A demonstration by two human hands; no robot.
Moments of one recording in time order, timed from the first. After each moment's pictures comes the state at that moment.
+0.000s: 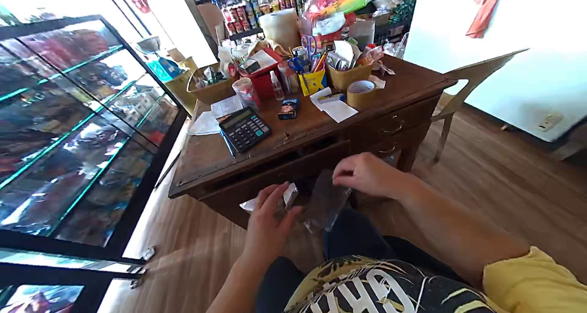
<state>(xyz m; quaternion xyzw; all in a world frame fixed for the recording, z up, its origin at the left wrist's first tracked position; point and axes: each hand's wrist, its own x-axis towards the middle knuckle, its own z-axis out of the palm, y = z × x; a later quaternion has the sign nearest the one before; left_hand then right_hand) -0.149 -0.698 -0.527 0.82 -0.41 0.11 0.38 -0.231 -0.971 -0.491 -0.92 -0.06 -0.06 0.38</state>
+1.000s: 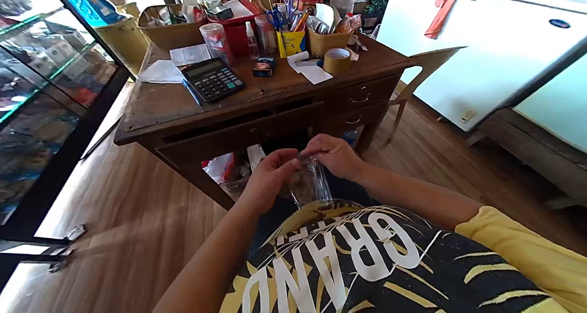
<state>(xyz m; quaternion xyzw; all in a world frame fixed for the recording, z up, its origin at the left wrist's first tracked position) -0.191 -0.726 -0.533 0.65 -0.22 -0.32 0.65 -0.272 -0.921 -0.554 -0.80 -0.06 -0.20 0.57</state>
